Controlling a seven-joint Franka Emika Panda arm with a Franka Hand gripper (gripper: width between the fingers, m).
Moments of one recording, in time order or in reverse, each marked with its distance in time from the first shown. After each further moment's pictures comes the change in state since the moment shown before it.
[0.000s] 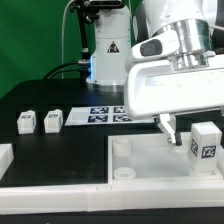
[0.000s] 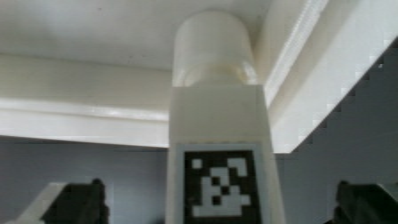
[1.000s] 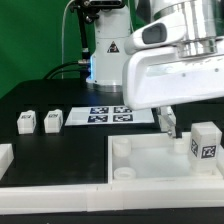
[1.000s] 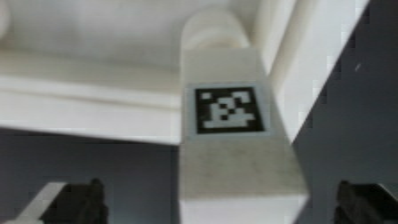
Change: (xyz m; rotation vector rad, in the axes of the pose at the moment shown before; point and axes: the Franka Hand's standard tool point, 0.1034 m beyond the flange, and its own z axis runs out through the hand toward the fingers) arm 0.027 0.003 -0.010 0.060 -0.413 0.024
